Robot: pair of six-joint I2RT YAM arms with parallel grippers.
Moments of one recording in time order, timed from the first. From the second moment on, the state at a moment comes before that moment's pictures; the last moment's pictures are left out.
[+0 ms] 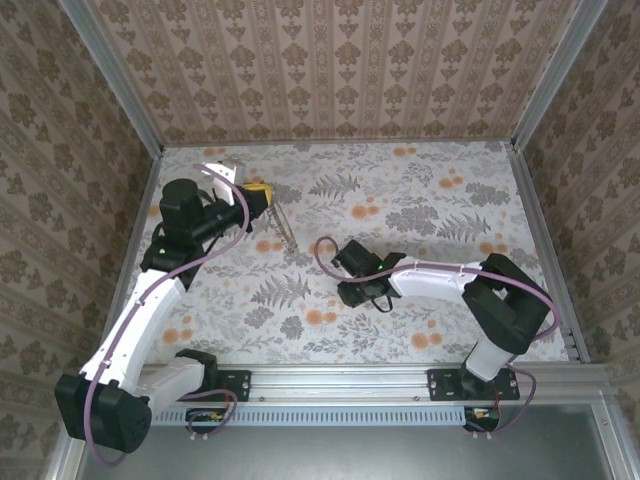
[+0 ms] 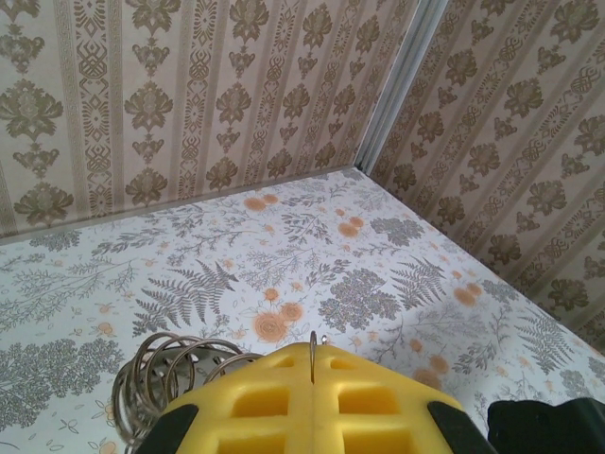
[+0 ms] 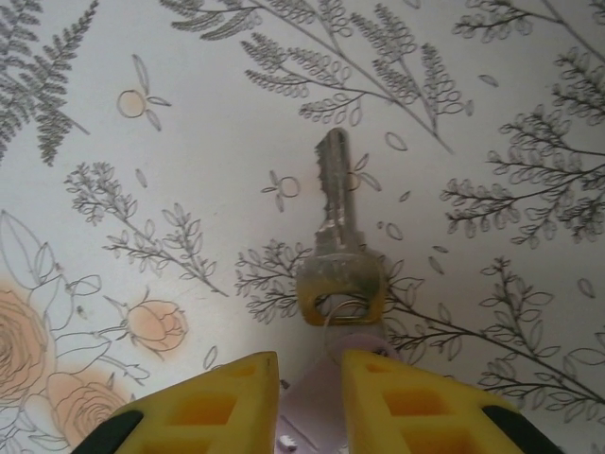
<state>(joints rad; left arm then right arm) -0.30 1.02 0.92 -0.09 0.57 -0.19 0.83 1.65 0.89 -0.39 0.01 0.32</state>
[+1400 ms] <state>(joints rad) -0.30 1.00 0.92 -0.09 0.57 -0.19 0.66 1.56 0.76 -0.34 -0.04 0.43</state>
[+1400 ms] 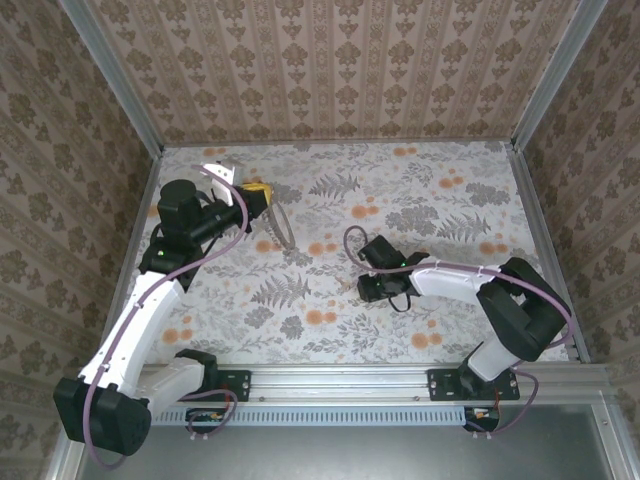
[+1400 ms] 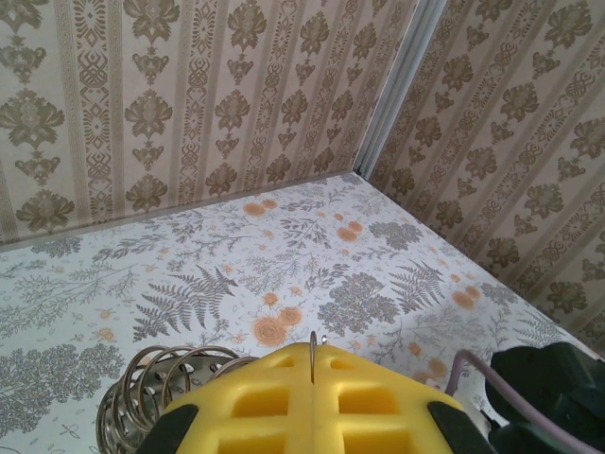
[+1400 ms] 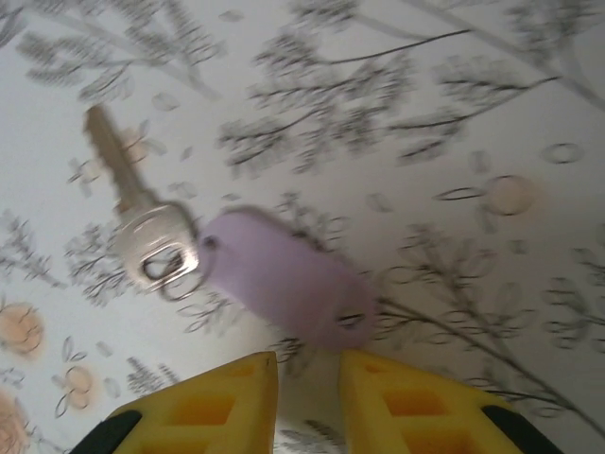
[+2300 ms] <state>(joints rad) -0.30 1.00 0.92 -0.08 0.57 -0.19 0.67 1.56 0.81 -0.32 -0.09 0.75</state>
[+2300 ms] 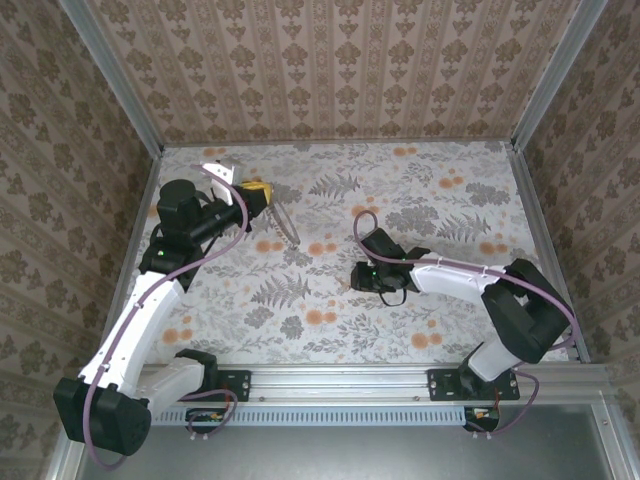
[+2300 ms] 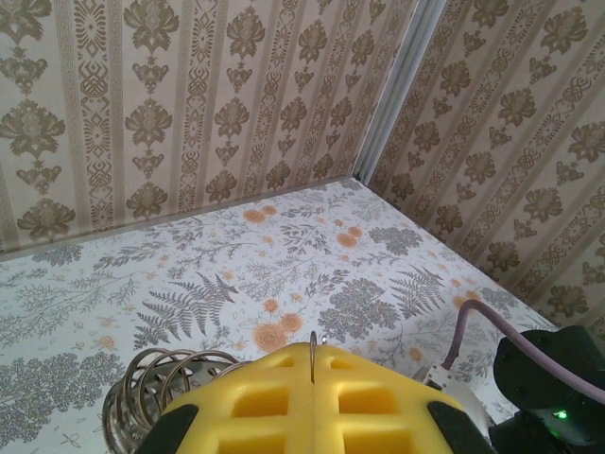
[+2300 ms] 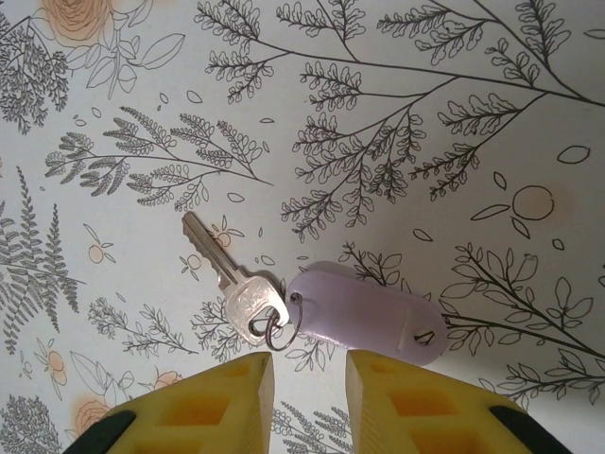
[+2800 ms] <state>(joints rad) -0.30 1.00 0.91 -0.05 0.57 -0.19 0.67 1.65 0.85 -0.29 -0.12 0.76</state>
